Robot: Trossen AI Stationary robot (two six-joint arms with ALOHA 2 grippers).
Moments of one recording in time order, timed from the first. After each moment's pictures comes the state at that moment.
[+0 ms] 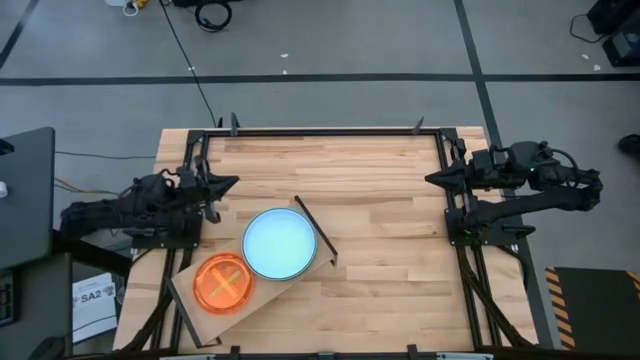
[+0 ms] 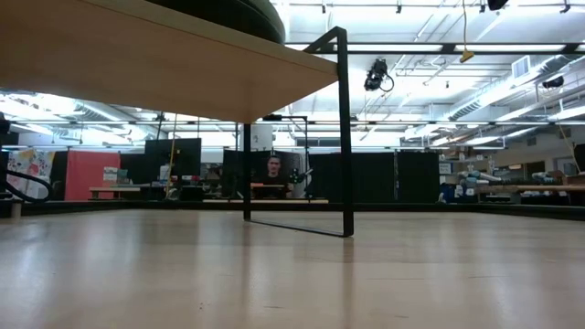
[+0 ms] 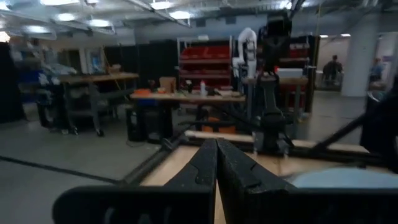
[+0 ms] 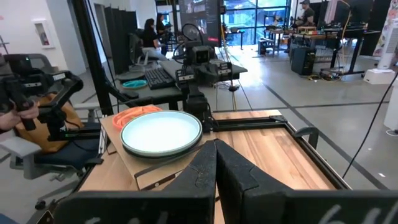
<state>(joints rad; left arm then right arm) 0.06 0.17 0.27 0.08 -0.27 0.05 0.06 0.40 0.82 -0.47 0.06 0.05</state>
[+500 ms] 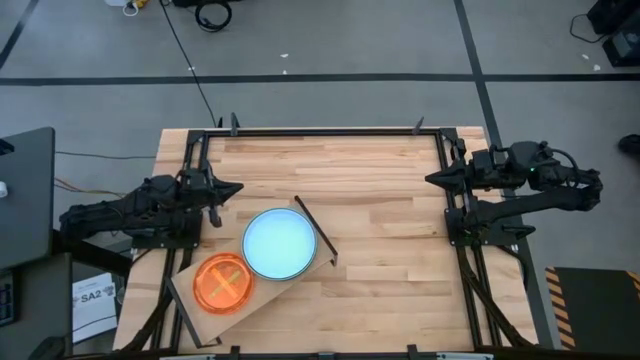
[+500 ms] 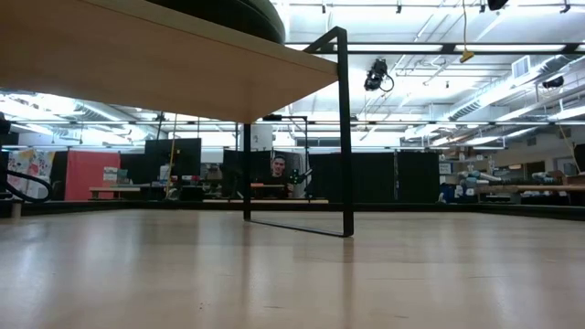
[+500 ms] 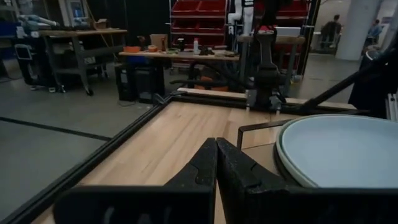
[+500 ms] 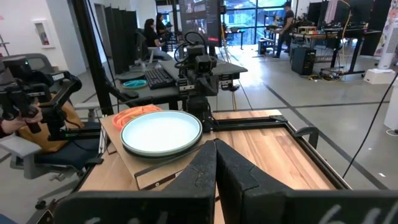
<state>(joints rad) 0.12 0.17 0.27 -0.12 -0.18 -0.02 0.06 0.40 0.82 -0.47 0.06 0.05</state>
